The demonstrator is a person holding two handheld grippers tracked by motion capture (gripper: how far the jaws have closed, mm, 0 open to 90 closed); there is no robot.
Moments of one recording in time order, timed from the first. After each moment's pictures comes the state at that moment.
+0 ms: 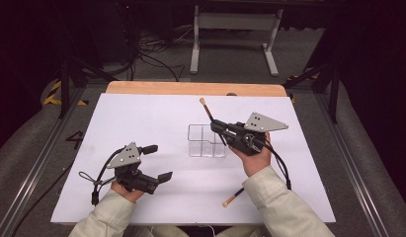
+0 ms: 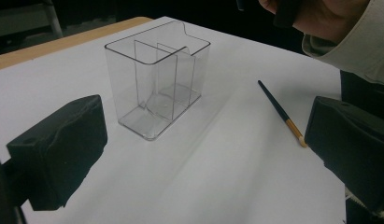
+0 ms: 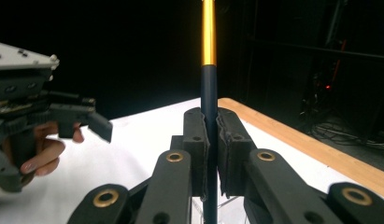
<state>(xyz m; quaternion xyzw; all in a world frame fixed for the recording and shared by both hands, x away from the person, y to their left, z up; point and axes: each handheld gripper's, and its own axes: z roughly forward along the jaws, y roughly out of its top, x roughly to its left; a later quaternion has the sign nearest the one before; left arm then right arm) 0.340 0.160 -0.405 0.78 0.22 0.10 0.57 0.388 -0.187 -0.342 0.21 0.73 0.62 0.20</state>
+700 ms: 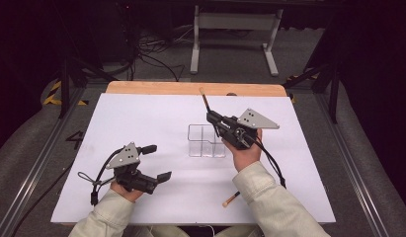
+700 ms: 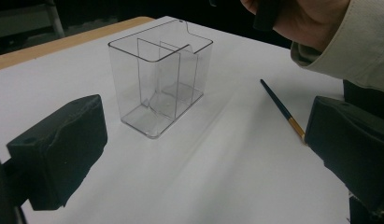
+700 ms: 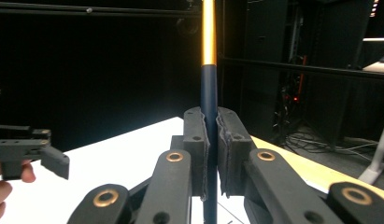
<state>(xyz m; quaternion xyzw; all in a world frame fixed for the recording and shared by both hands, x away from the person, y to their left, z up) 0.341 0.163 -0.407 0.78 0.22 0.11 0.57 0.403 -0.168 -0.350 0.25 0.69 0.64 0.24</state>
